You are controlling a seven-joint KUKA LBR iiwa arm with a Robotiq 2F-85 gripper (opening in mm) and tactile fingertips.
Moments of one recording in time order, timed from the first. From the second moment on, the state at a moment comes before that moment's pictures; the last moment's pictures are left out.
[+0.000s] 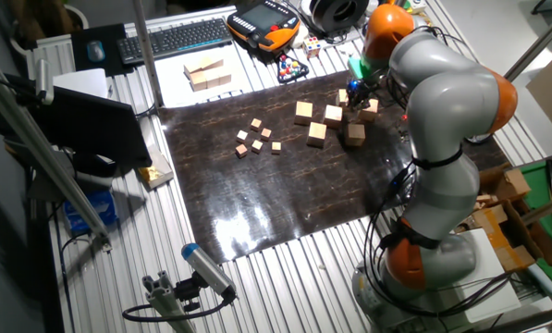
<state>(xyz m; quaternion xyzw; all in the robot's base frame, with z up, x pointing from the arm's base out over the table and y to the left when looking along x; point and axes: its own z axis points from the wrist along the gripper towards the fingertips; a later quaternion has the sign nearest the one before) 0.608 -0.119 0.134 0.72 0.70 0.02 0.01</state>
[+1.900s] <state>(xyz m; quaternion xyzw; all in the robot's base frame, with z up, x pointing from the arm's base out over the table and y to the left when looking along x) 0.648 -0.145 0.105 0.80 0.60 0.01 0.01</state>
